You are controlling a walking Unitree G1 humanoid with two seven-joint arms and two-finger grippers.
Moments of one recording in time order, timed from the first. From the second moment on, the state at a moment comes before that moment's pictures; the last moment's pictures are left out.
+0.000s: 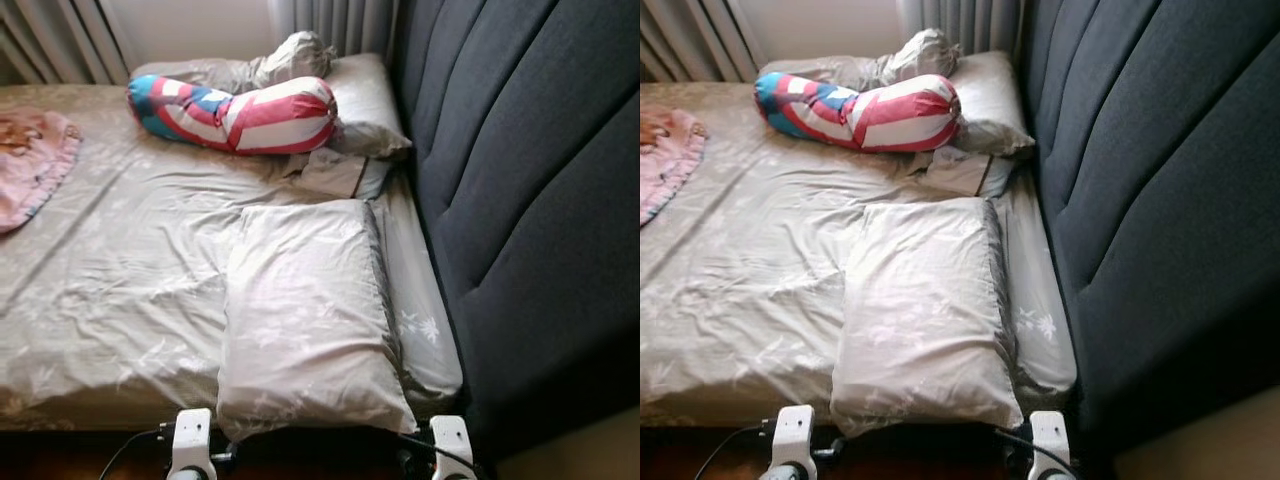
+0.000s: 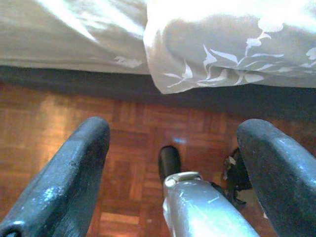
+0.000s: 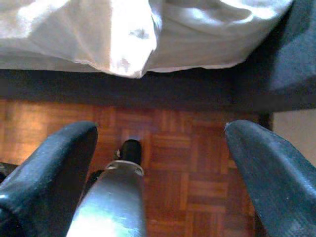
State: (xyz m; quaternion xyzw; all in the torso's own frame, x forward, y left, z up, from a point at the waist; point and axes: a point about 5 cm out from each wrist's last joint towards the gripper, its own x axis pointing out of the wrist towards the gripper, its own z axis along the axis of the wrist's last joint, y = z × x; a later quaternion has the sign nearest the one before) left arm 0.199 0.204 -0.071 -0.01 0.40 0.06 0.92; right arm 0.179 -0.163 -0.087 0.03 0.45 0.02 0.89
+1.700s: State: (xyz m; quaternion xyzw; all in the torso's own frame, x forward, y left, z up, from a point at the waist) left arm 0.225 0.199 -0.055 -0.01 0.34 0.06 0.94; right arm 0.180 -0.162 -0.087 0.03 0.45 0.02 0.89
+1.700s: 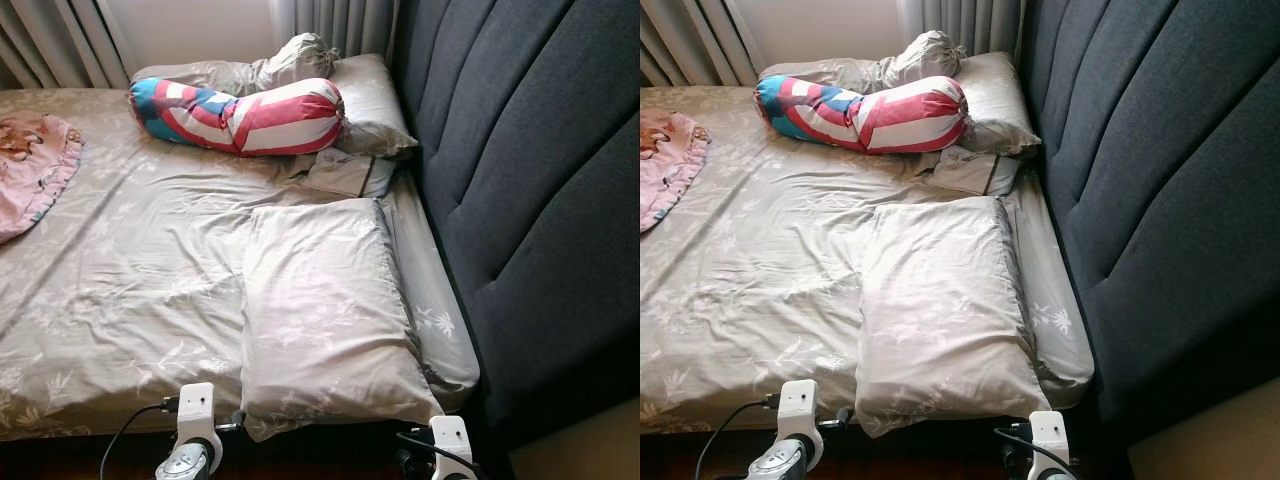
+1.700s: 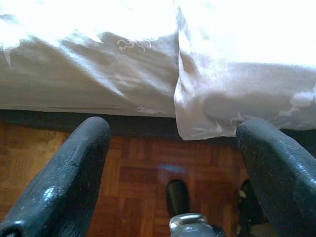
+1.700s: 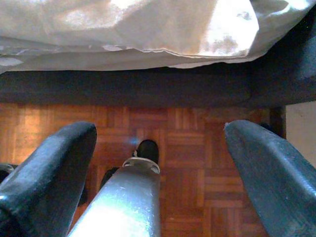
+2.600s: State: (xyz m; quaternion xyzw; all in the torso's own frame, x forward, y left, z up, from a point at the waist) left arm 0.191 0.209 -0.074 0.00 0.40 0.07 0.91; right arm 0.180 -0.162 -0.087 0.02 0.45 0.02 0.89
